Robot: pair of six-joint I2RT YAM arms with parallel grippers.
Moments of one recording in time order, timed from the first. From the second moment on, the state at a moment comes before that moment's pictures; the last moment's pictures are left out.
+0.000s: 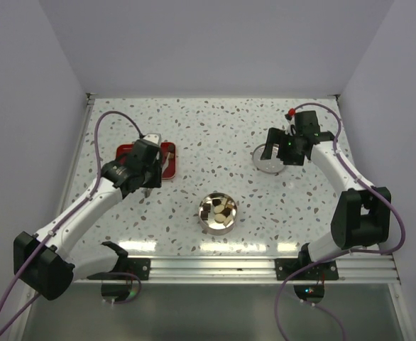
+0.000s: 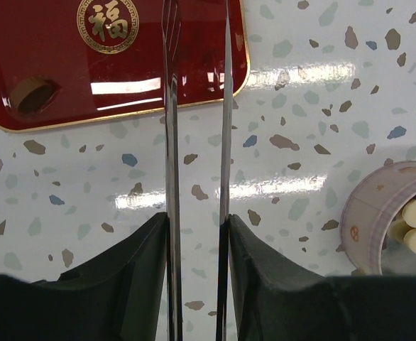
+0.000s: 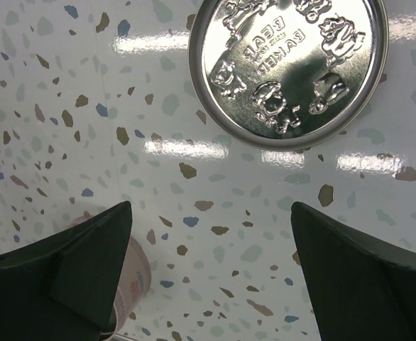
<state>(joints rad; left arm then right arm) -0.50 1.15 0.98 -0.76 -0.25 -0.37 0.10 1.53 1.18 -0.64 -0.21 0.29</state>
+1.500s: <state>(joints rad) -0.43 1.31 0.93 -0.56 -0.18 -0.28 0.10 1.53 1.17 -0.64 -0.21 0.29</state>
